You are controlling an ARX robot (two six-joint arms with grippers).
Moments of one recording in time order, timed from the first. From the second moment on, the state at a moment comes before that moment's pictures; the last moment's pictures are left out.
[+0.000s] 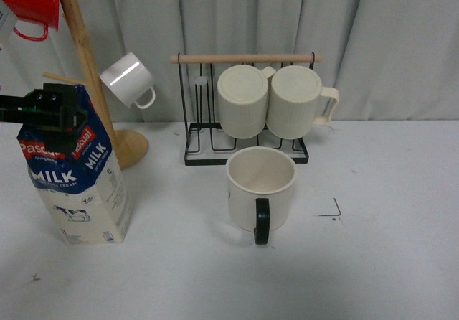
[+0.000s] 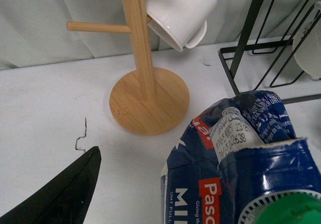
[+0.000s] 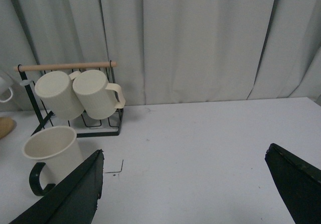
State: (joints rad) left arm -0.04 1.64 0.70 0.51 0.02 0.07; right arm 0.00 0.00 0.01 0.00 0.00 0.00
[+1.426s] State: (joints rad) left arm -0.34 1.72 0.69 0.67 -0.20 -0.02; right arm 0.00 0.00 0.01 0.00 0.00 0.00
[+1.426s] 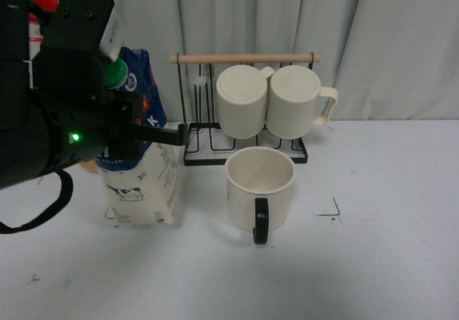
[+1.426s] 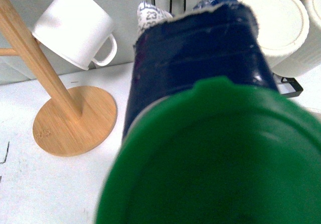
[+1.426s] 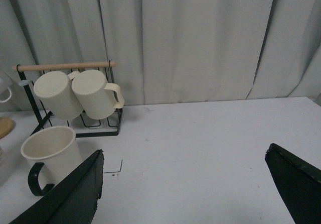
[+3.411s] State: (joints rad) left arm -0.51 1.59 0.53 0.77 -0.13 -0.26; right arm 0.00 0.00 0.01 0.00 0.00 0.00
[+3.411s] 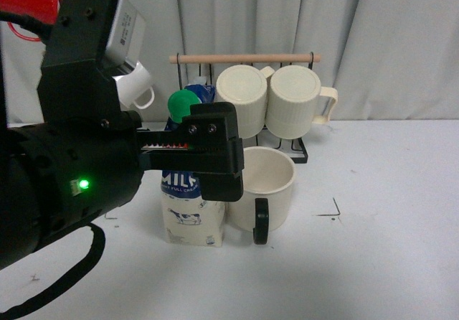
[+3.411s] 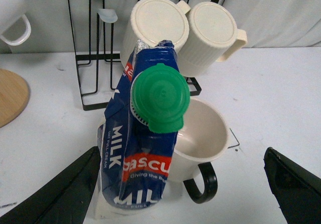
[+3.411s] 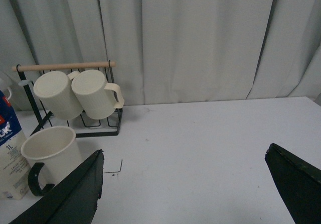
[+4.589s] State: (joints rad) left arm 0.00 0.46 0.01 0.46 0.00 -0.01; right arm 0.00 0.00 0.01 0.00 0.00 0.00
